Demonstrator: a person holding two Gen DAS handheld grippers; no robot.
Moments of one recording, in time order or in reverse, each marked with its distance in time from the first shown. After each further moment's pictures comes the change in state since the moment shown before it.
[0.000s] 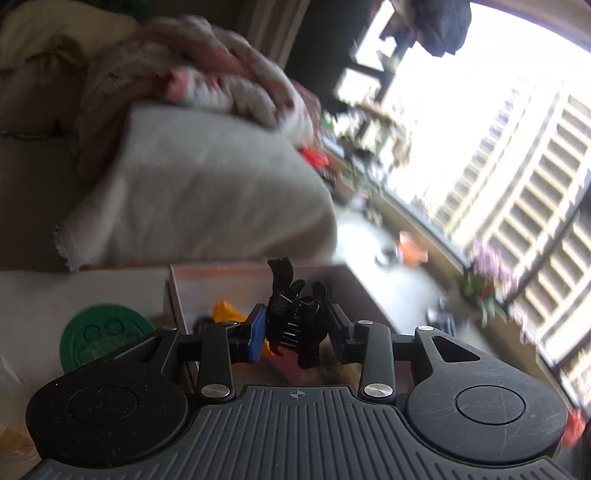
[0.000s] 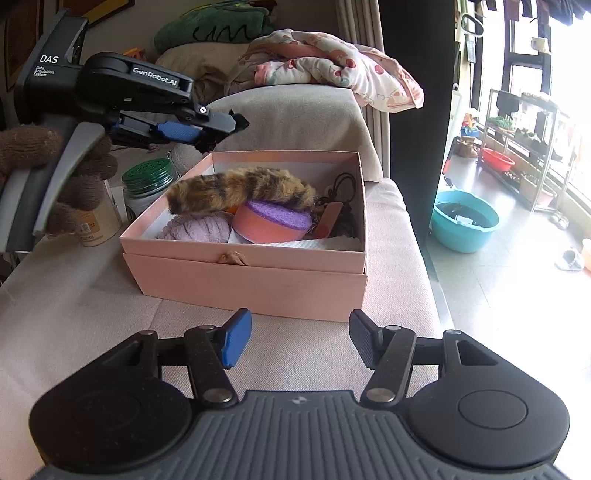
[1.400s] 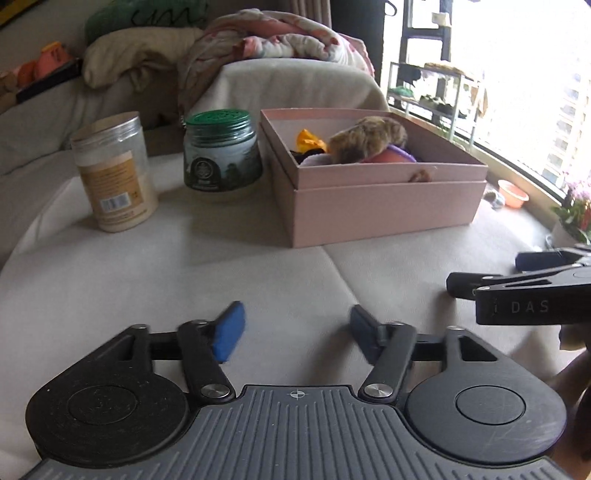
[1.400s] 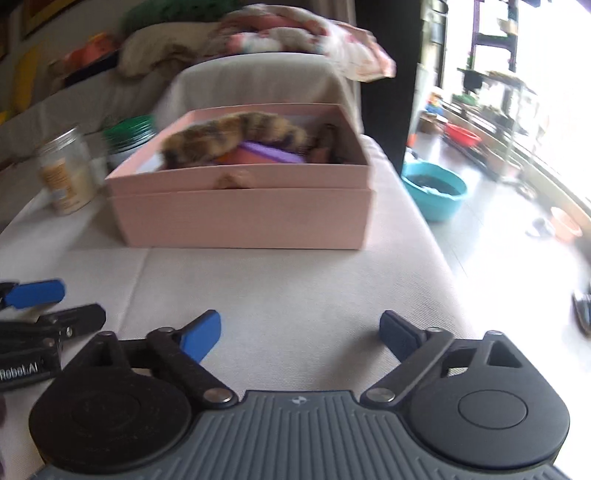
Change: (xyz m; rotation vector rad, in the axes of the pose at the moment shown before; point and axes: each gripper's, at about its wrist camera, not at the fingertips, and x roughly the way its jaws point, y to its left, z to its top) left arm -0.054 -0.052 -0.204 0.082 -0.042 0.444; right arm 0.004 0.025 -0.040 0.082 0.053 -0.155
